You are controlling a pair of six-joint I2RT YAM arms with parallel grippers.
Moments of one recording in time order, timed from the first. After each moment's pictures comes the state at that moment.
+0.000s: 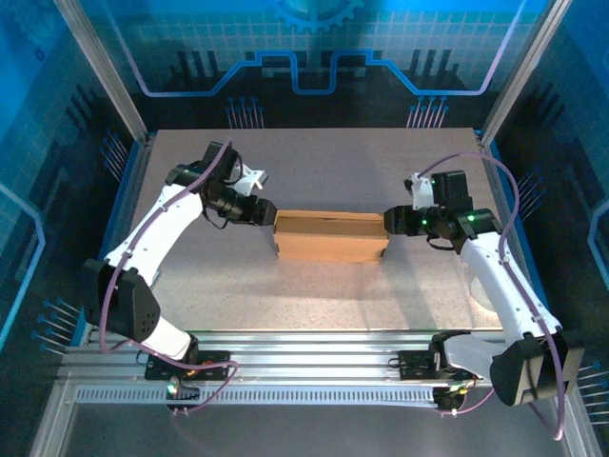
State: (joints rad) left arm -0.26 1.53 1.39 -1.03 0.52 -0.11; right arm 0.15 1.16 1.04 -0.77 -0.34 0.13
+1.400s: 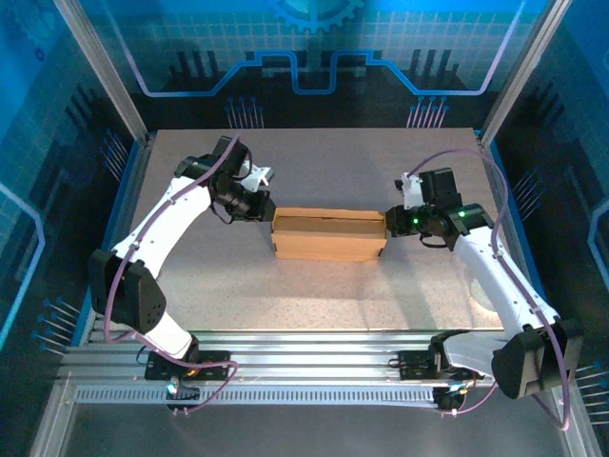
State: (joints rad) left arm -0.30 1.59 1.48 -1.08 0.49 -0.19; right arm 0.23 1.20 1.07 -0.79 -0.26 0.14
